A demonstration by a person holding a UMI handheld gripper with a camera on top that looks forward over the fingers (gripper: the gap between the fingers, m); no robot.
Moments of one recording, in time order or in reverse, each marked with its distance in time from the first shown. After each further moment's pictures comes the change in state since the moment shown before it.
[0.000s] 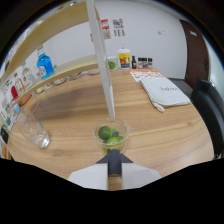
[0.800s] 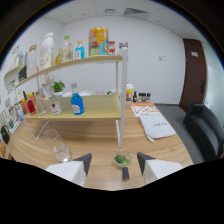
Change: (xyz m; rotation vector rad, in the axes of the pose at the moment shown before) arm -0.046 -0.082 -0.111 0.233 0.070 -0.101
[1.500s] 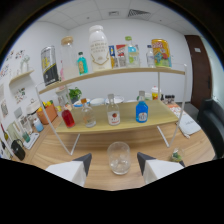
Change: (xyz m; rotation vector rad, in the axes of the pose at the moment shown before) arm -0.207 -0.029 -0.009 0.038 -0.116 0.081
